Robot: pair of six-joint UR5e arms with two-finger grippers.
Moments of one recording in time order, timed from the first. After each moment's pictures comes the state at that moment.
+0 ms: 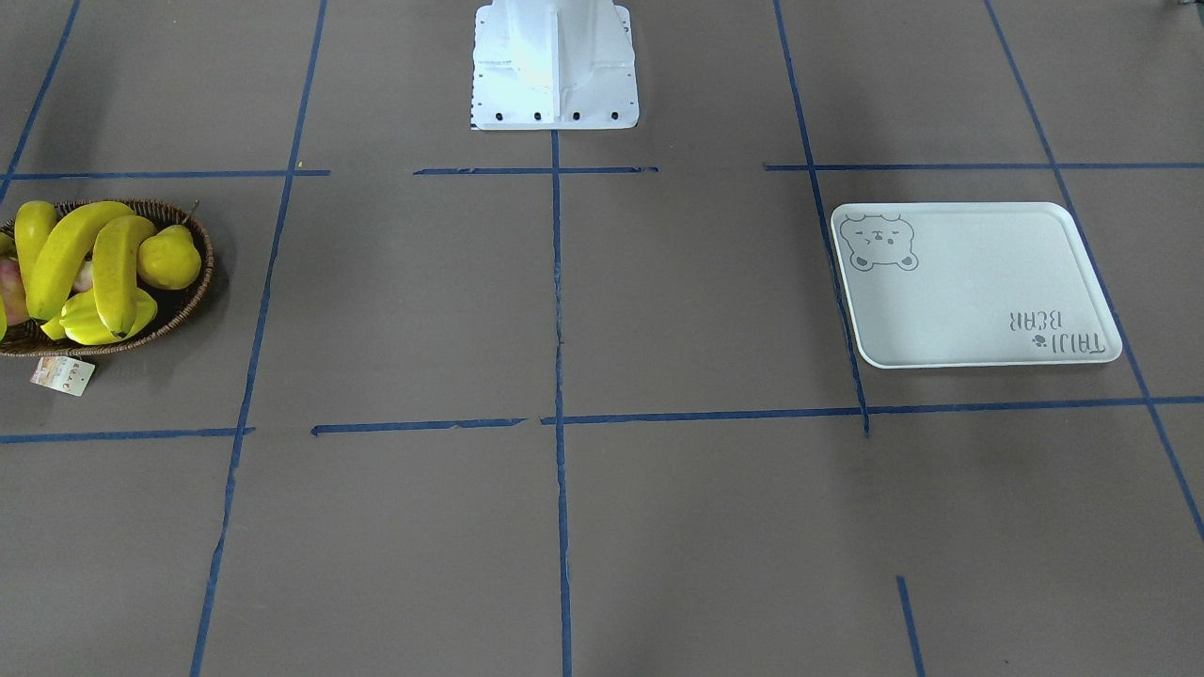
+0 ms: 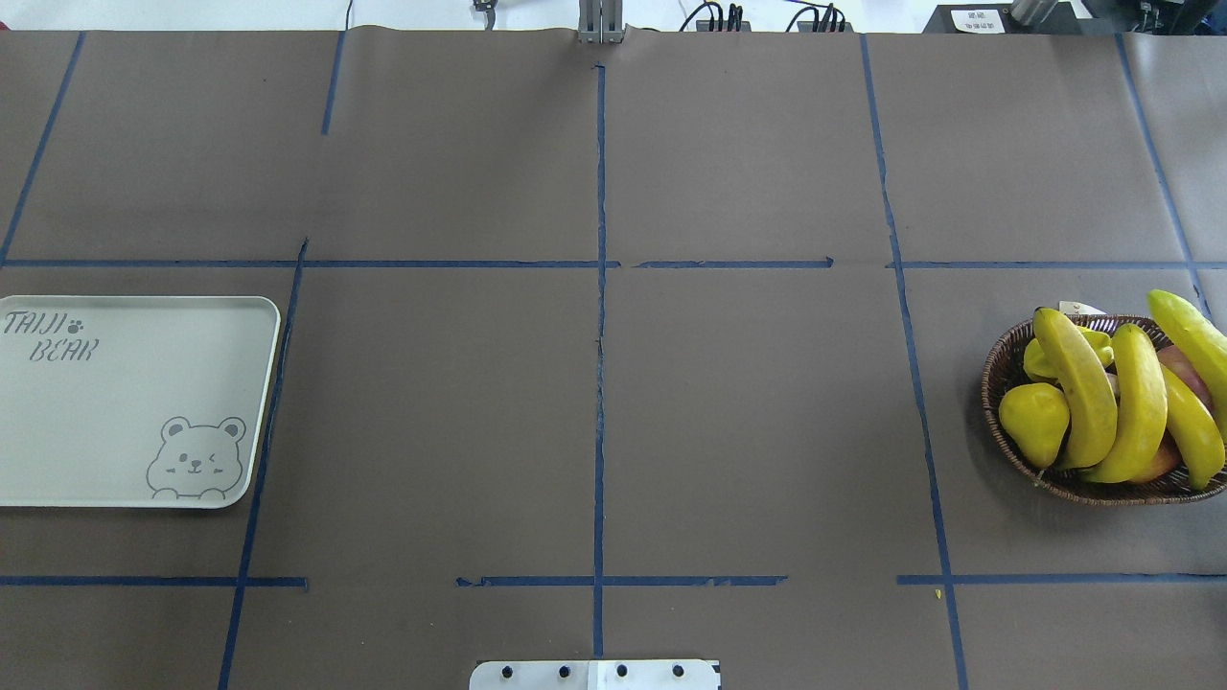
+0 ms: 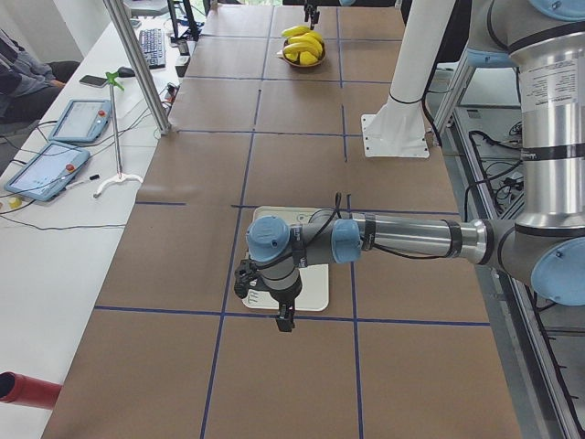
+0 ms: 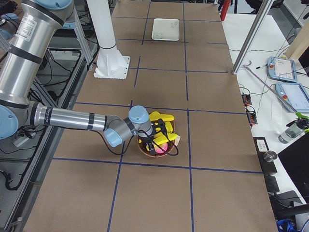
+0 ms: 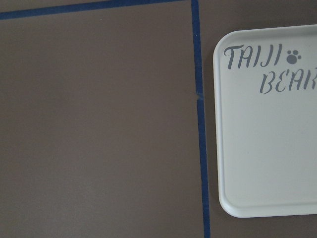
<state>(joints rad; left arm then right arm) -1.55 -1.41 -1.78 -1.37 -2.31 0.17 1.15 -1.98 1.77 -0.82 2.18 0.28</state>
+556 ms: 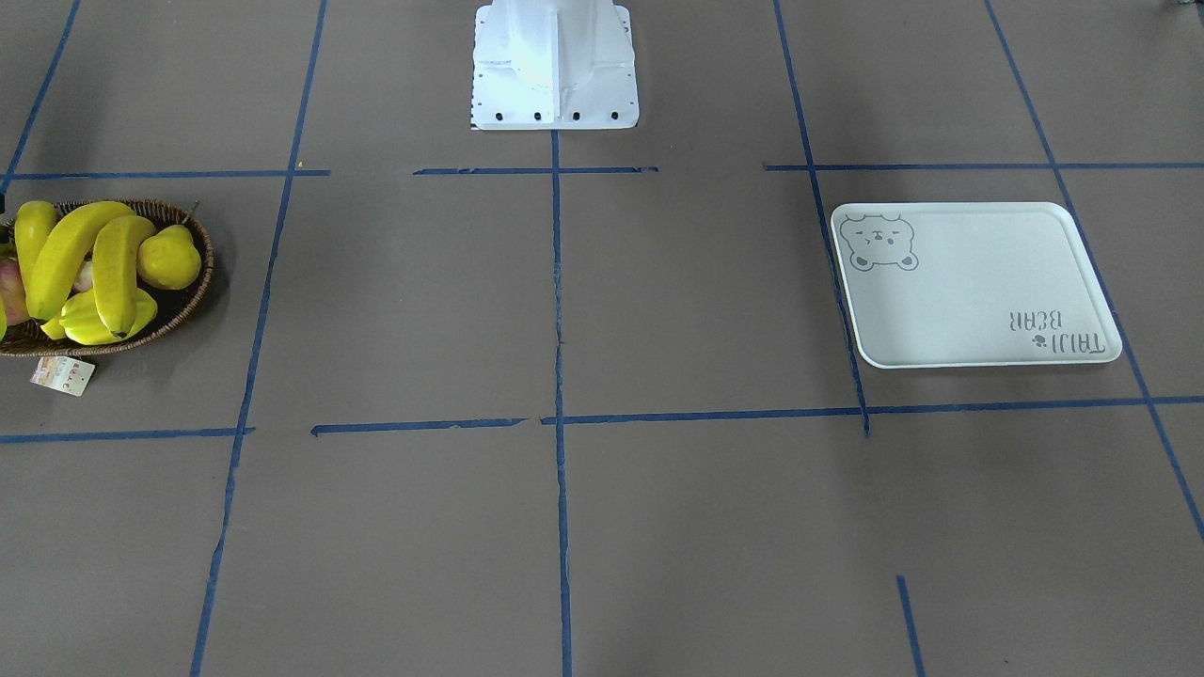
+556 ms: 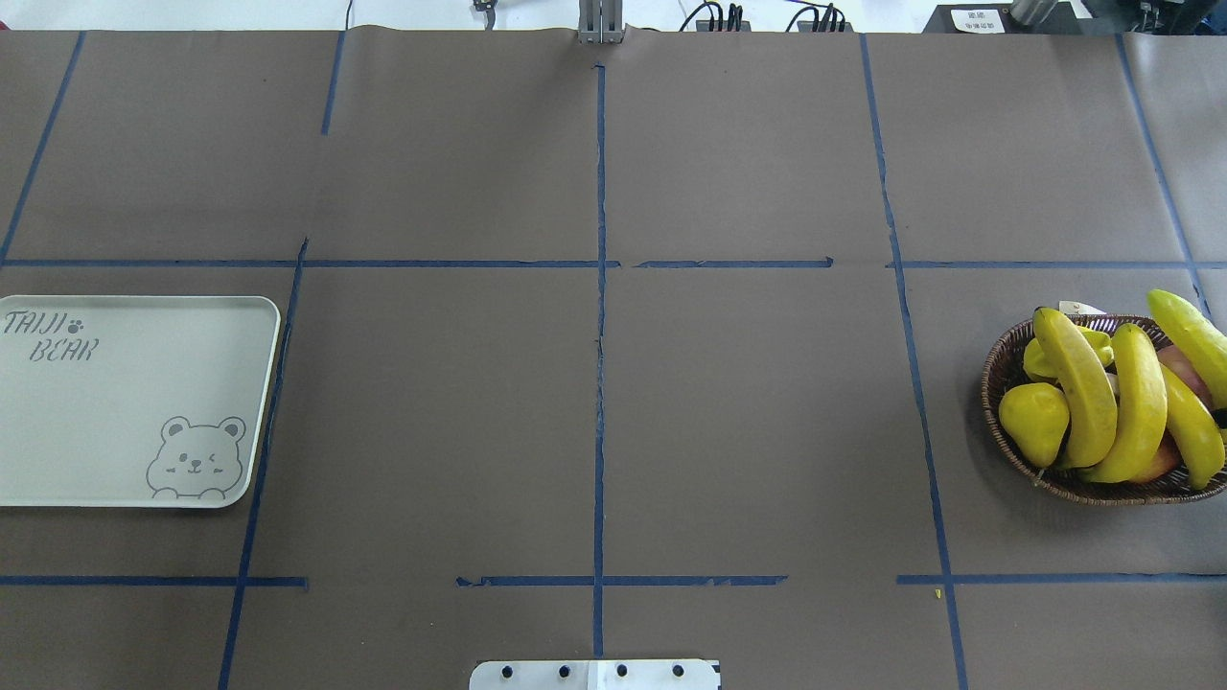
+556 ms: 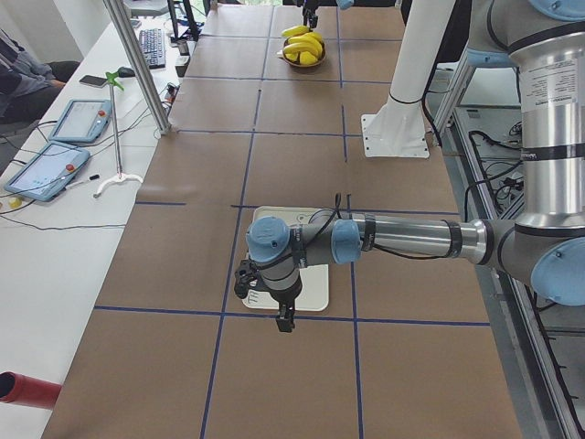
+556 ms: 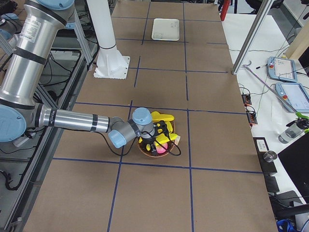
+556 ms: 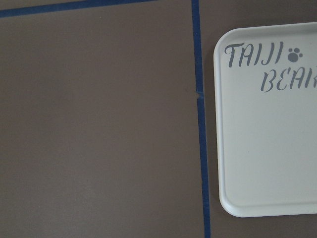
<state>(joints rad) -1.55 -1.41 -1.77 -1.37 -2.31 0.17 1.12 -1.94 1.72 -0.82 2.17 0.27</state>
